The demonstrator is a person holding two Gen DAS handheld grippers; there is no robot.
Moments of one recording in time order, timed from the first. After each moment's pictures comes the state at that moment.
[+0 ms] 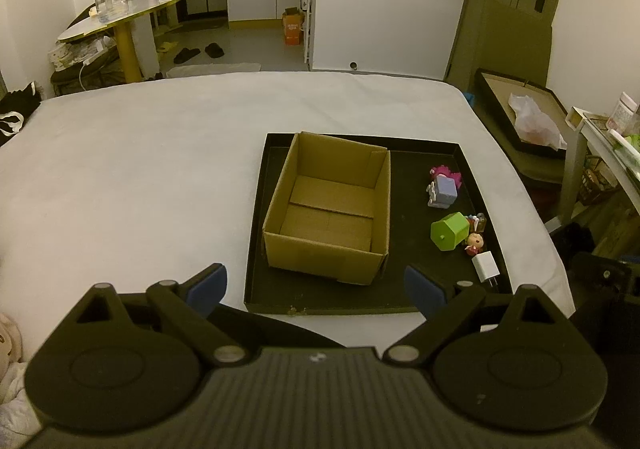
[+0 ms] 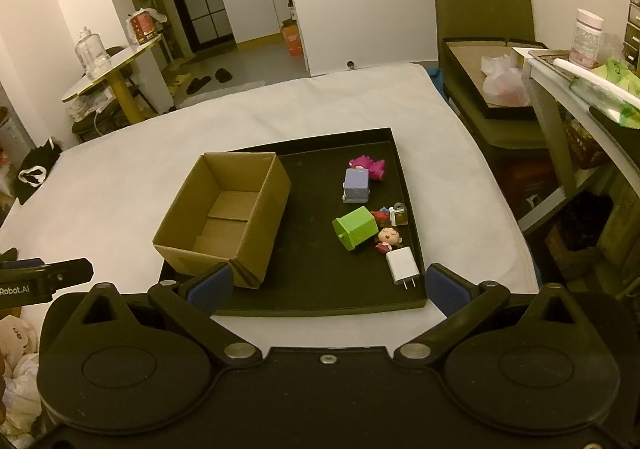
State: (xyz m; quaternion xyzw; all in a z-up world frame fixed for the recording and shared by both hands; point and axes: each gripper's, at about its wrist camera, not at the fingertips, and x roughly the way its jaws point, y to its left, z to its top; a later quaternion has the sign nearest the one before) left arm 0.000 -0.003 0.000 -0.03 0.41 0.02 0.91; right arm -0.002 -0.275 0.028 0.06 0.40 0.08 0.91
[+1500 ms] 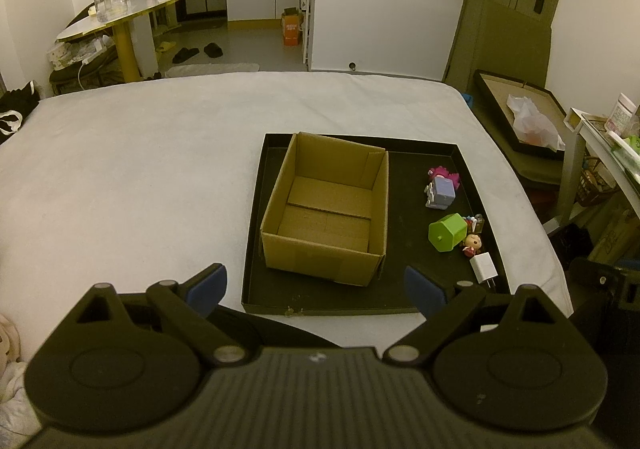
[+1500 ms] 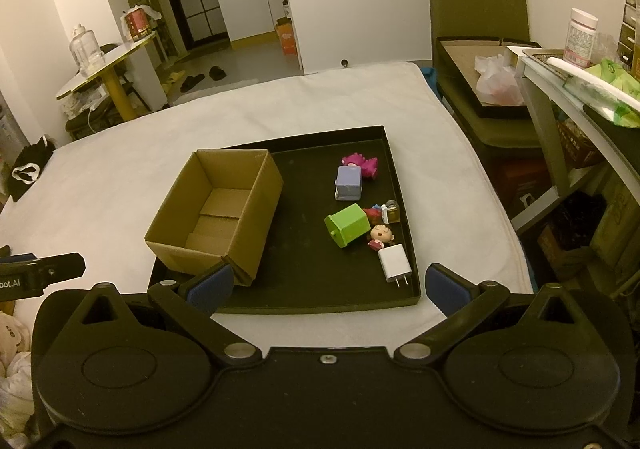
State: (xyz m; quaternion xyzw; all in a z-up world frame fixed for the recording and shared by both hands) left arm 0.000 -0.004 0.001 -0.03 0.41 0.02 0.91; right arm -0.005 -0.278 0.029 0.05 0.40 0.07 0.91
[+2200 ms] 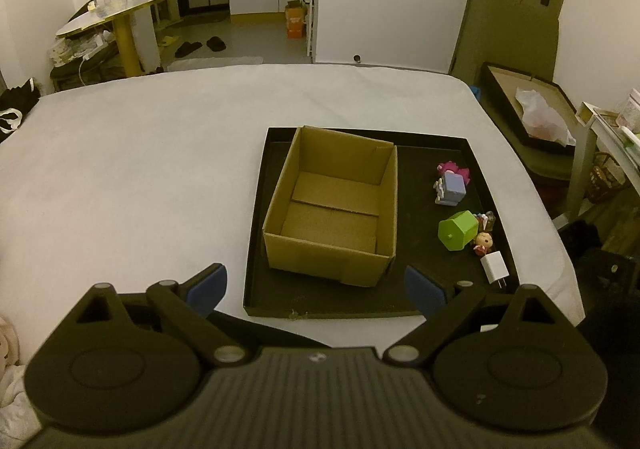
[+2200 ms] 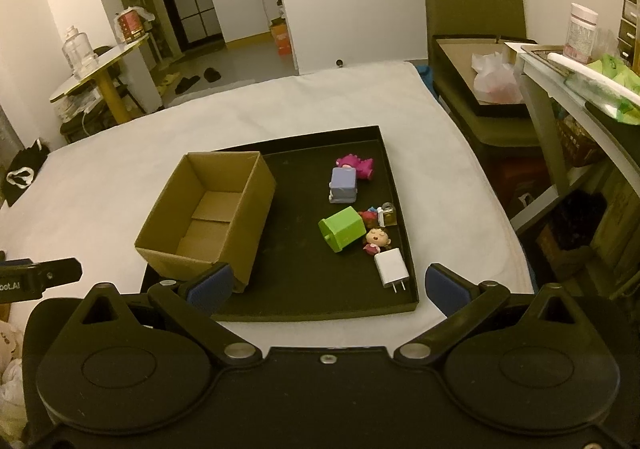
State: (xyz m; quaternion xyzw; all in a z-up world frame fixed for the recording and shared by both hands) left arm 0.017 0.000 -0.012 -0.03 0.42 0.03 0.90; right arm 0.007 -0.279 0.016 0.06 0.40 0.05 0.91
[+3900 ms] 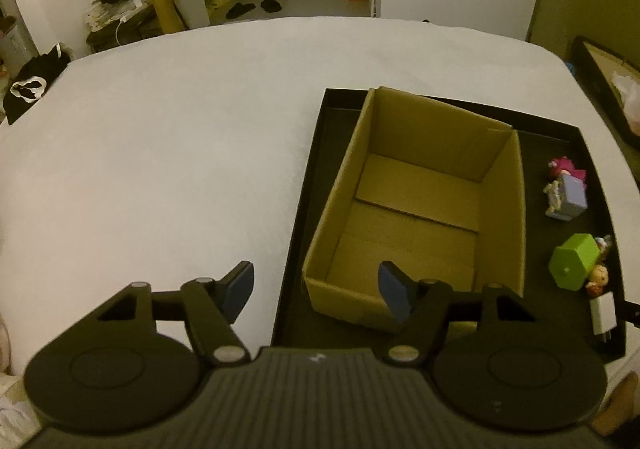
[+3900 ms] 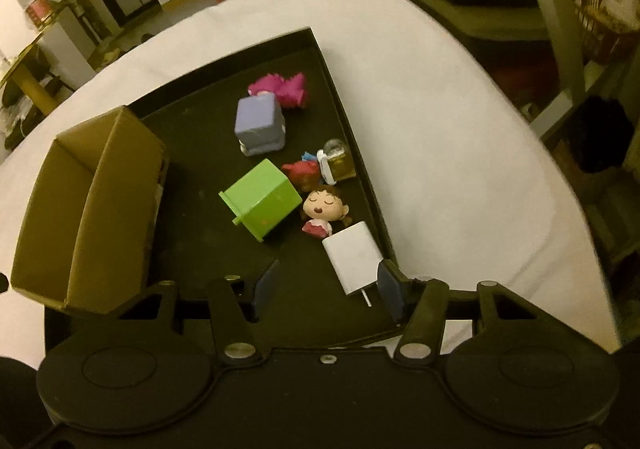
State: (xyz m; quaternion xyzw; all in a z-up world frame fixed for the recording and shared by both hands) left arm 0.133 0.033 -0.110 -0.02 0.47 0.13 0.87; right arm 0.128 -0.316 -0.135 0.13 0.50 0.01 0.86
